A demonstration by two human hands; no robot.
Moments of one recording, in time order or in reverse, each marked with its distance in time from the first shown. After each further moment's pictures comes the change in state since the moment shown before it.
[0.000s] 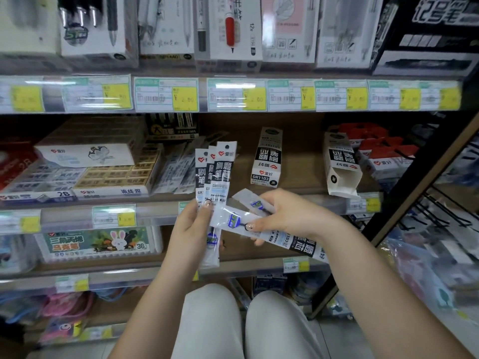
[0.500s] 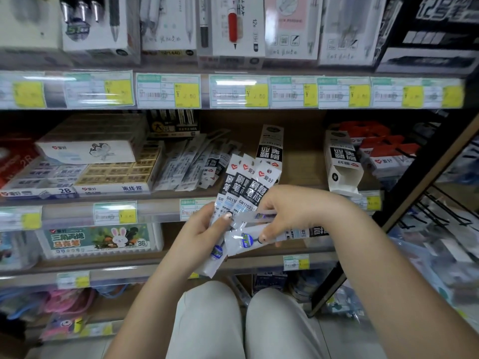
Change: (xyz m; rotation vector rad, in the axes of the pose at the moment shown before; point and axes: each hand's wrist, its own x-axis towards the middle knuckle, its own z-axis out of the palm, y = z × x) left_hand -0.005 0.007 -0.005 0.133 -0.303 0.058; right_hand -0.001 -0.023 -0.013 -0.622 -0.136 0.023
